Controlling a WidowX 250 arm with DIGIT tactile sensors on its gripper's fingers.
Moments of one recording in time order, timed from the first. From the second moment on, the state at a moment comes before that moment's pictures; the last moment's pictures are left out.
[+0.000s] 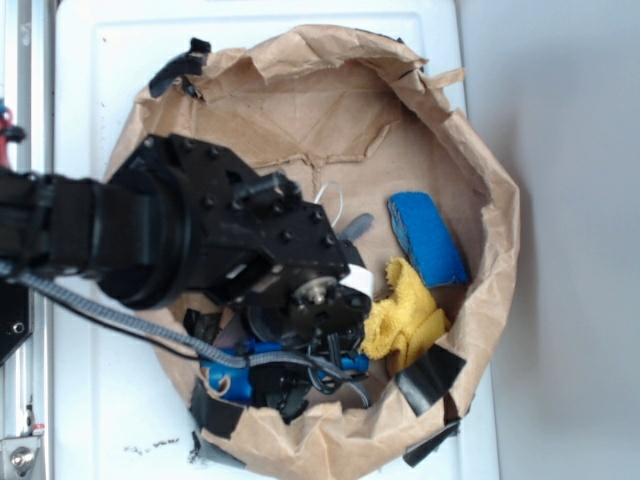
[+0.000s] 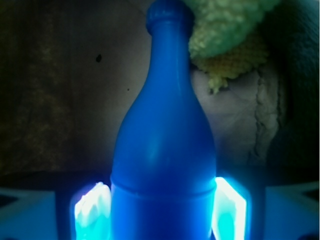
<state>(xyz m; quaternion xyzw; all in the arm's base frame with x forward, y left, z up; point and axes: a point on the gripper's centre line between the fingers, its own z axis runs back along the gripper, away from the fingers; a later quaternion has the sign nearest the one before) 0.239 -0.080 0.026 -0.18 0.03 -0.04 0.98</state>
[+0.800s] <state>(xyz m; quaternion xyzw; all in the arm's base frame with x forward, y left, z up) 0.252 -0.044 0.049 -0.19 0.04 -0.02 0.98</state>
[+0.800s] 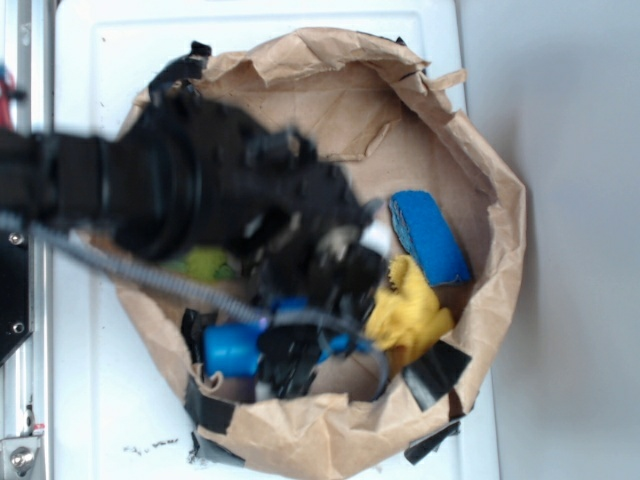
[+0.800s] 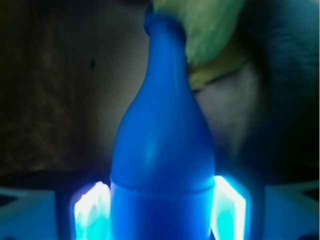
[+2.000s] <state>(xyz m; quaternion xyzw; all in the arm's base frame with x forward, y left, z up) 0.227 0.022 0.176 -0.07 -0.08 0.14 0.98</state>
